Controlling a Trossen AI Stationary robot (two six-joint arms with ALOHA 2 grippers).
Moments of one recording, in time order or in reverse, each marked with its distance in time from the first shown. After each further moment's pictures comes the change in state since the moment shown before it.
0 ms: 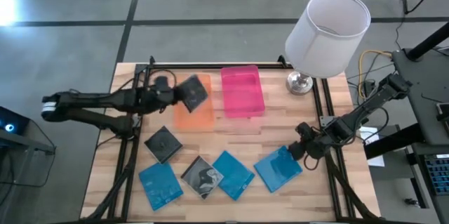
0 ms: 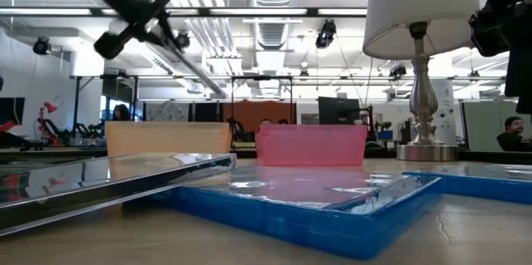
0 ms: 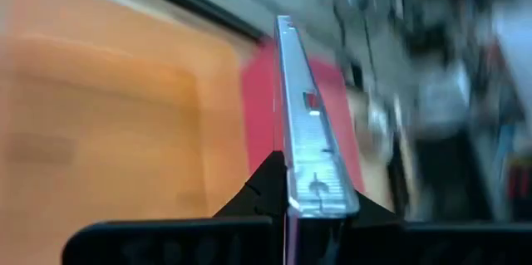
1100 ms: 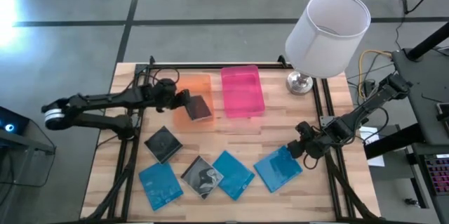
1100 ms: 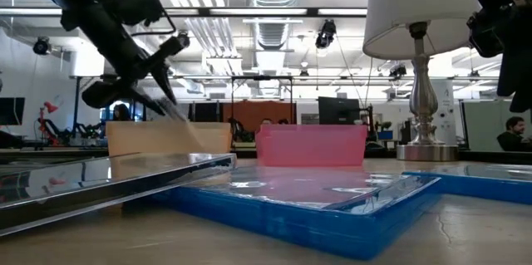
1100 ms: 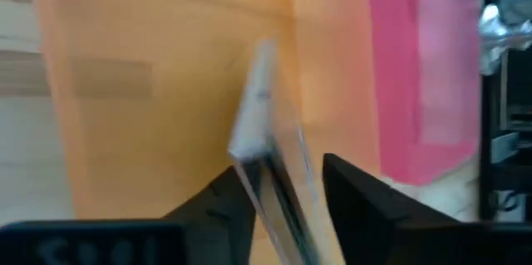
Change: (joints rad) left arm 0.311 0.071 -0.199 0.117 0.542 0.211; right arm -0.002 0.000 0.000 0.008 0.022 0.051
